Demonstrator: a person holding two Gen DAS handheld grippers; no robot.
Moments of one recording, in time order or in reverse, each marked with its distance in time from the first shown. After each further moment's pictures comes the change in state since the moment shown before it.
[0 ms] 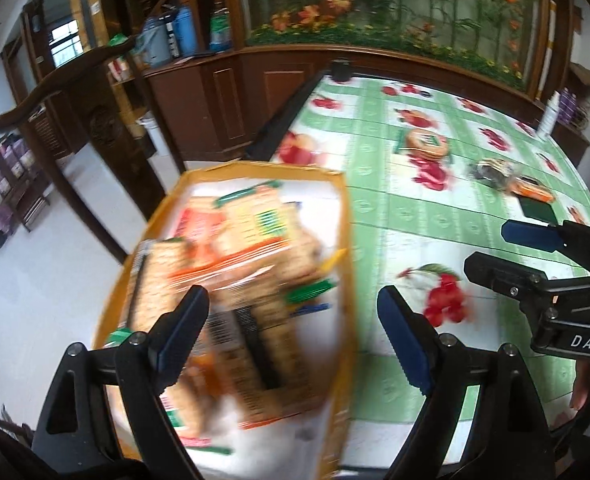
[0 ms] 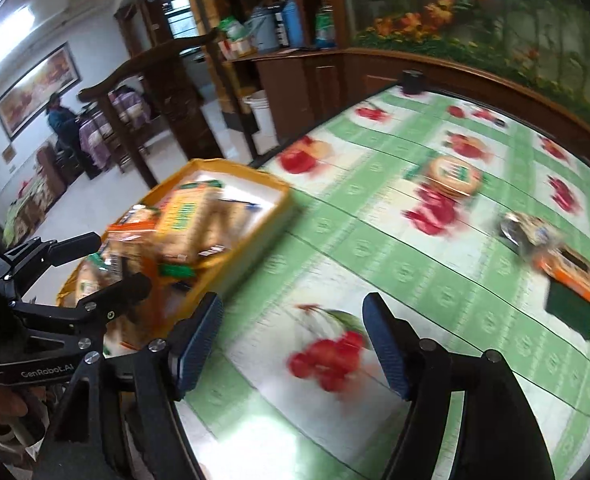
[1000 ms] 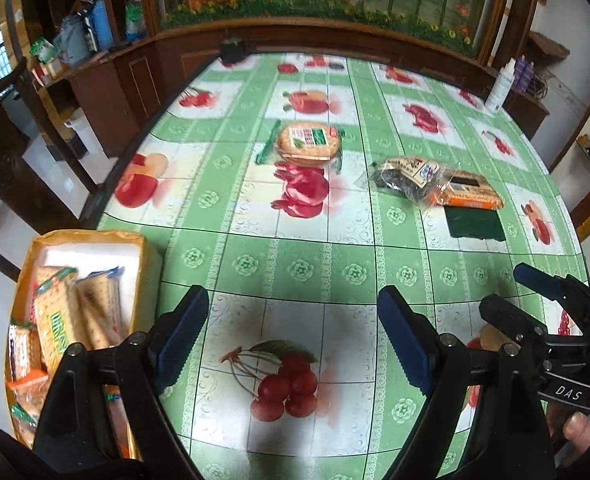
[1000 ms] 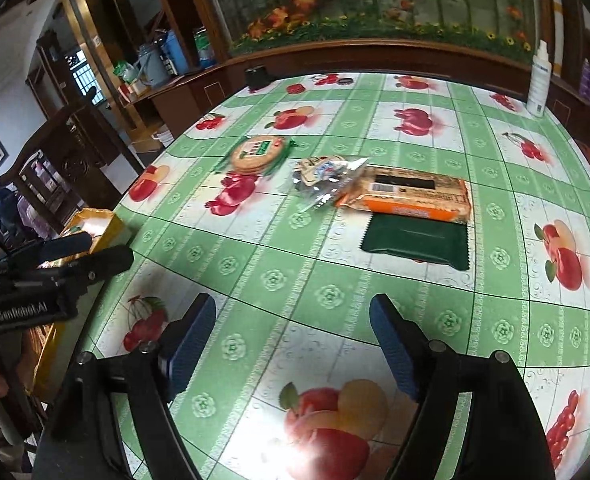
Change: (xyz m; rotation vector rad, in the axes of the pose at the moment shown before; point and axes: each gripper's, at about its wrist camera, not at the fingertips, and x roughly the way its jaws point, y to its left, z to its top) left arm 0.058 -0.129 0.073 0.088 0.140 -0.187; right arm -0.055 -0.149 -0.041 0.282 -0.029 -0.169
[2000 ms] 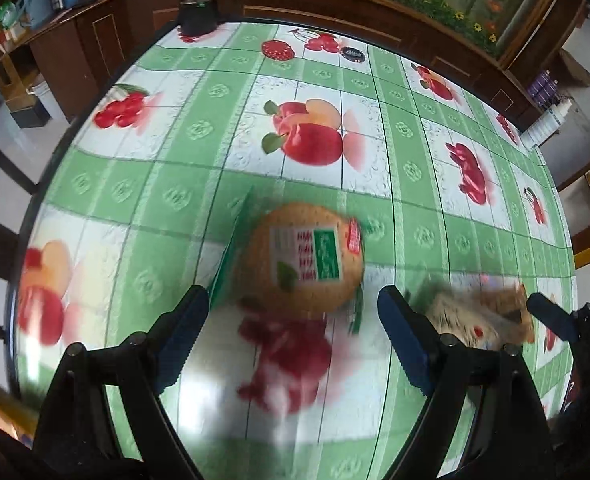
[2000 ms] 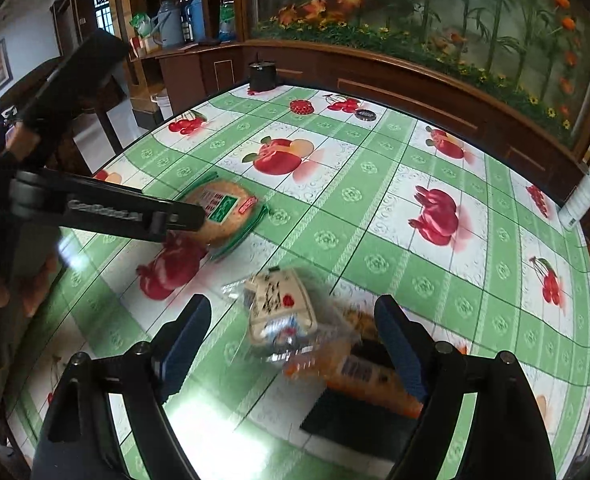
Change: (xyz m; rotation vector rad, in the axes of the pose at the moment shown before) left arm 0.142 0.013 0.151 -0.075 0.155 -0.115; right arm 0.083 -0.001 0.109 -0.264 0.040 -0.091
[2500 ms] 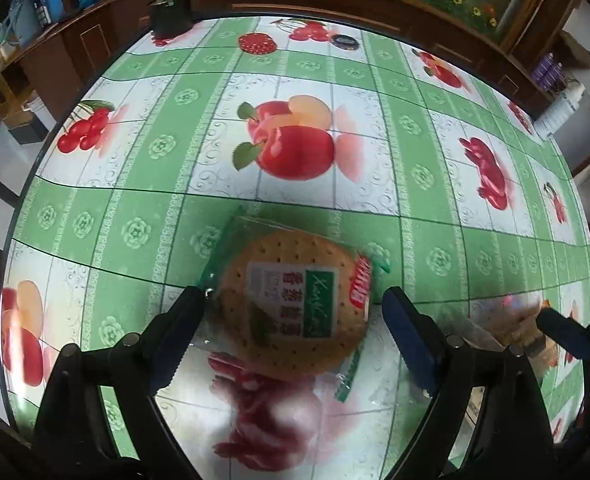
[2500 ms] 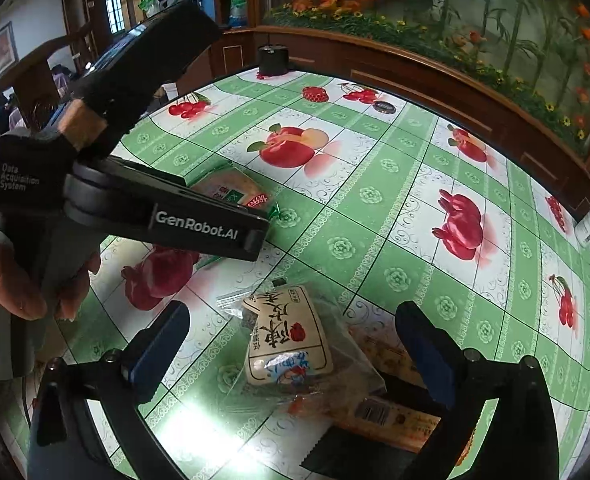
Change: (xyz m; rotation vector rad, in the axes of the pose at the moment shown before) left arm 0.033 -0.015 0.017 0.044 0.006 0.047; right arm 0.030 0.008 0.010 -0.049 0.042 0.004
